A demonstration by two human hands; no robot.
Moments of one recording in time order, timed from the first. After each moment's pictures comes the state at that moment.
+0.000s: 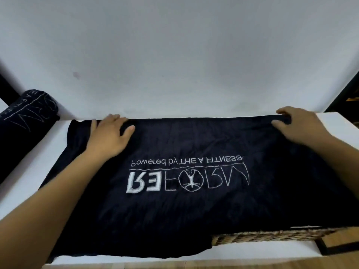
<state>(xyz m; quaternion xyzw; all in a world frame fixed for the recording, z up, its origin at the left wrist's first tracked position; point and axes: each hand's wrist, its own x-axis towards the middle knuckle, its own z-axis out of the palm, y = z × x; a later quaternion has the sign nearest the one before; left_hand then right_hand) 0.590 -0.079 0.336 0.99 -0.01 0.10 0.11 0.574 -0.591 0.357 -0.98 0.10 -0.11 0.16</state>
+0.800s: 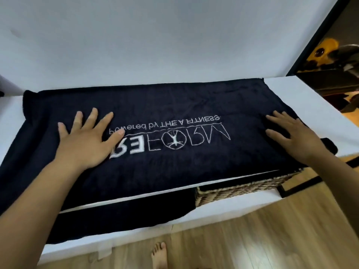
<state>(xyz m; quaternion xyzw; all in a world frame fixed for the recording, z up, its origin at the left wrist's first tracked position) 0.516 -0.094 0.314 1.00 -0.04 -0.05 0.01 0.415 -0.585 0.327 -0.98 0.09 -0.02 0.16</state>
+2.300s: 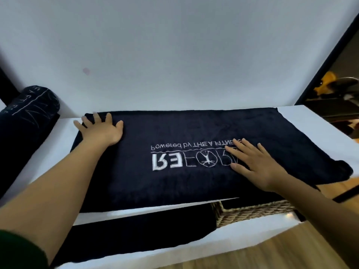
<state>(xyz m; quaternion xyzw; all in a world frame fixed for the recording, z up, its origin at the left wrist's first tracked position) 0.607 -0.021 0.333 0.99 0.11 -0.07 0.00 0.427 -0.440 0.322 -1.00 -0.07 0.05 0.05</state>
